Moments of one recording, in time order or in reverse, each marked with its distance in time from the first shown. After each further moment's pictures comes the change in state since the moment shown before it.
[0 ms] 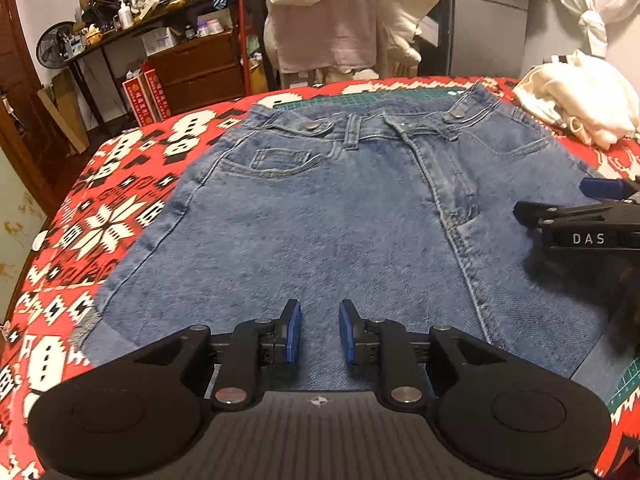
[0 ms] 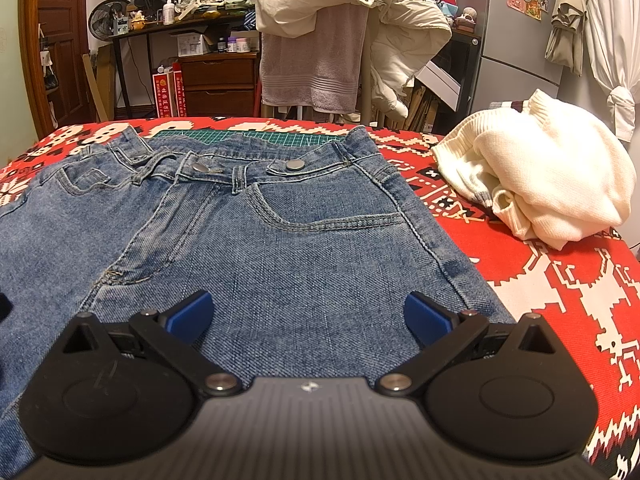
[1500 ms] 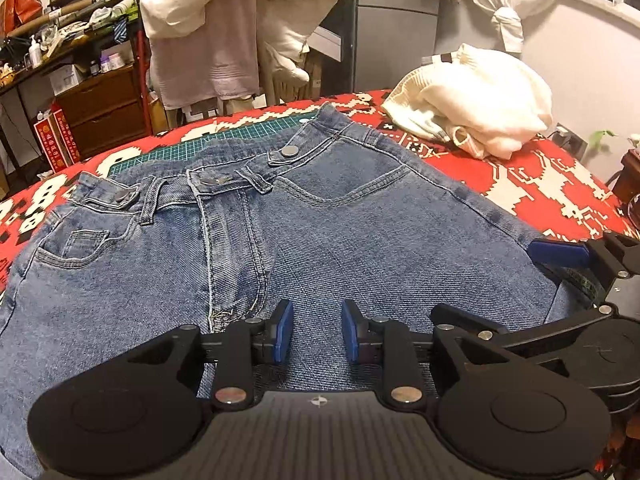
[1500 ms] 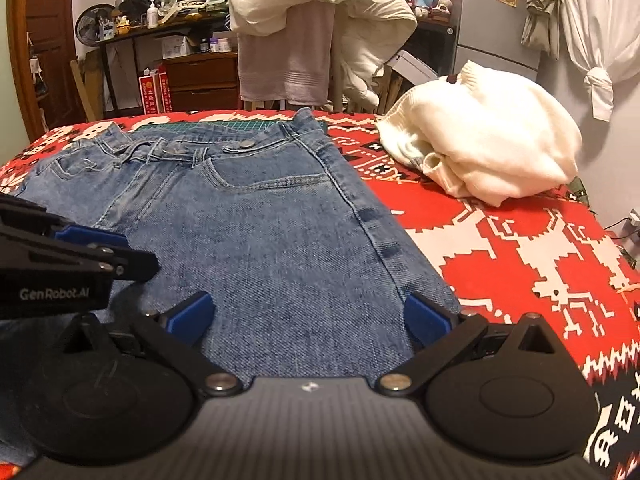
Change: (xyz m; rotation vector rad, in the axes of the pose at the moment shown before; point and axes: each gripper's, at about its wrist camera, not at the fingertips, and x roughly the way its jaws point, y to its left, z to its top) left arm 0.028 -0.114 0.040 0.102 -0.068 -0.226; right arm -0.043 -0.041 -0.031 0.035 0.006 -0.024
